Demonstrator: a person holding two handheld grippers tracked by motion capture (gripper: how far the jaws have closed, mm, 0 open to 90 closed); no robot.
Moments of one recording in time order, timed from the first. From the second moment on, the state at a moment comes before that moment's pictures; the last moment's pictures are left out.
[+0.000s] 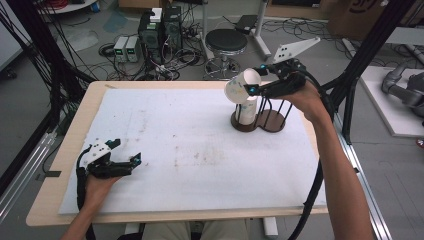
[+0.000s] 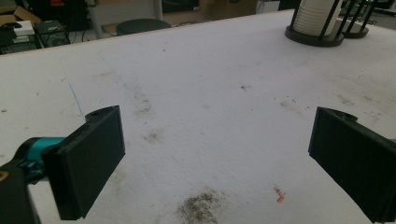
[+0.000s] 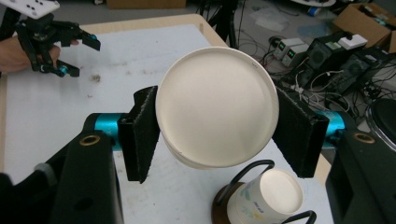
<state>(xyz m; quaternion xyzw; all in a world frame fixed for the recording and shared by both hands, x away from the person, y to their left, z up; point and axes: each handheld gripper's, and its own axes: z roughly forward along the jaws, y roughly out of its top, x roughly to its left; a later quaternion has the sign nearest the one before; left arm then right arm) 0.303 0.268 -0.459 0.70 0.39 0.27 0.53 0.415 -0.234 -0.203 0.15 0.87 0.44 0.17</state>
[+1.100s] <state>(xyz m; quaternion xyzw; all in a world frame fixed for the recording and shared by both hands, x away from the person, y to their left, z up) 0.302 0.269 -0.459 0.70 0.38 0.27 0.54 0.359 -0.216 -0.255 0.14 0.82 0.55 0.13</state>
